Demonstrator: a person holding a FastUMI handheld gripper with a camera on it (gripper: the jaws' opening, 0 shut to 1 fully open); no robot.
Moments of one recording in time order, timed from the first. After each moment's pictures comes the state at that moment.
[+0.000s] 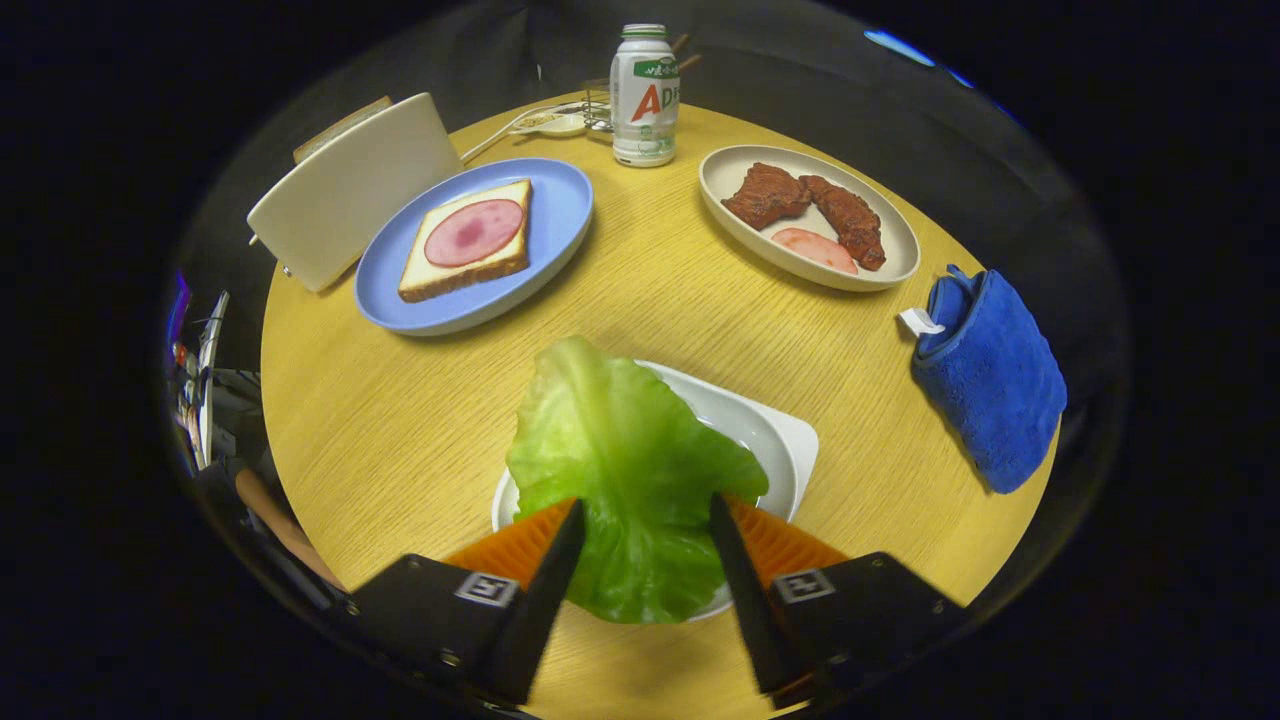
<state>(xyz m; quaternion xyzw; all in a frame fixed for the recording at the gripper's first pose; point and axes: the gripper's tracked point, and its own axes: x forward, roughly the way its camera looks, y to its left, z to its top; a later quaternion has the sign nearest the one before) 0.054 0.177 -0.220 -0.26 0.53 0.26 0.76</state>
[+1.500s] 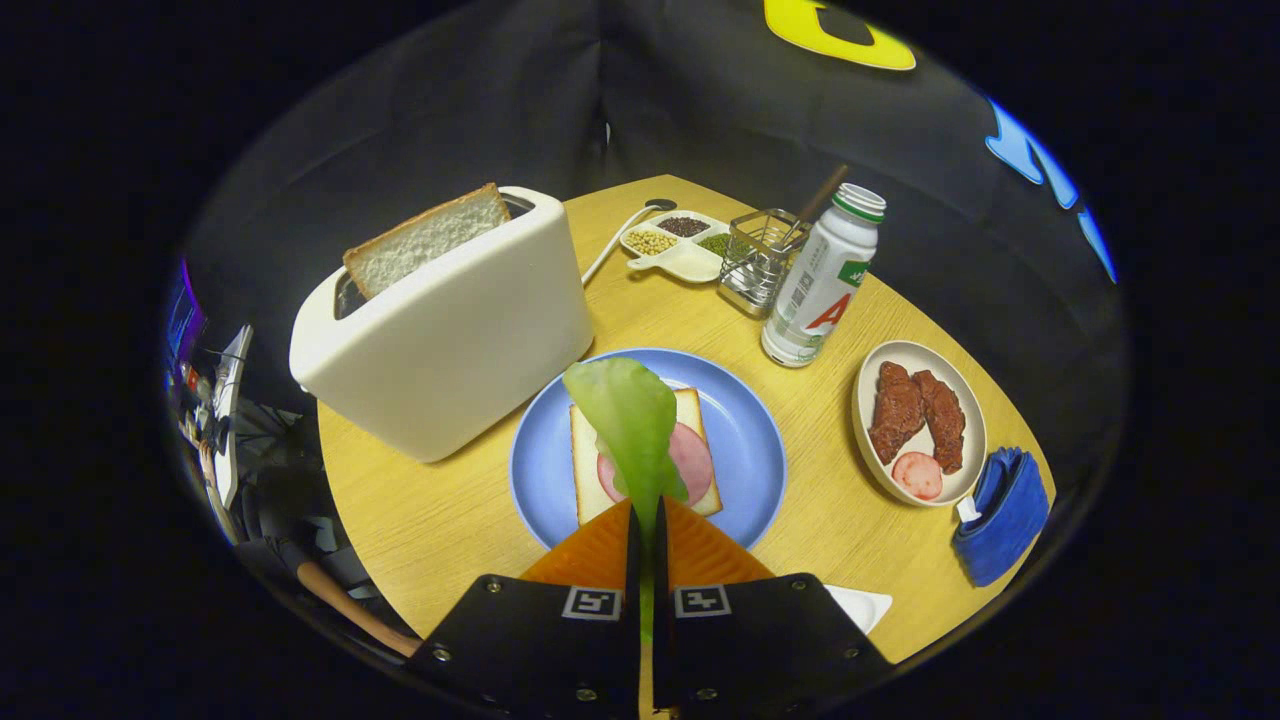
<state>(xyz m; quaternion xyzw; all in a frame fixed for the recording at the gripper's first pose) 0.069 0.401 -0.157 -0.25 0.43 0.34 0.80</state>
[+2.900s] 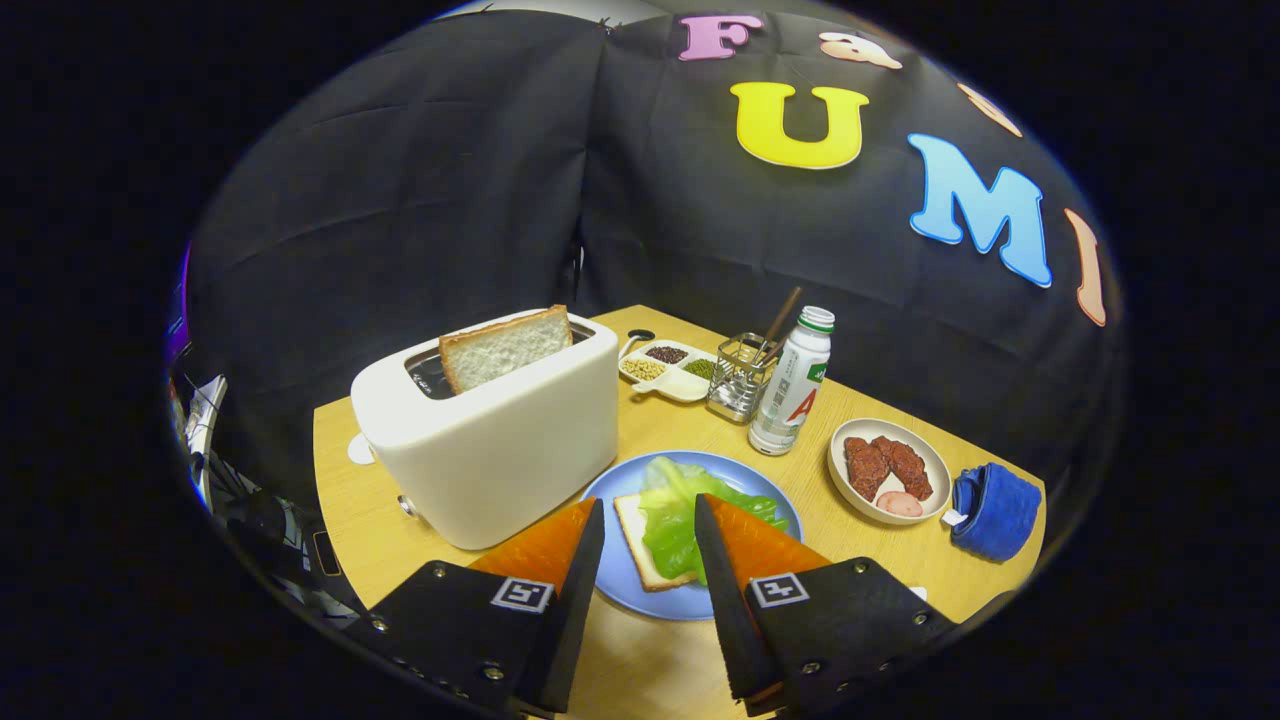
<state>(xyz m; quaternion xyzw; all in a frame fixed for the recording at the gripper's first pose) 0.018 0.450 -0.109 -0.18 0.20 0.30 0.91</state>
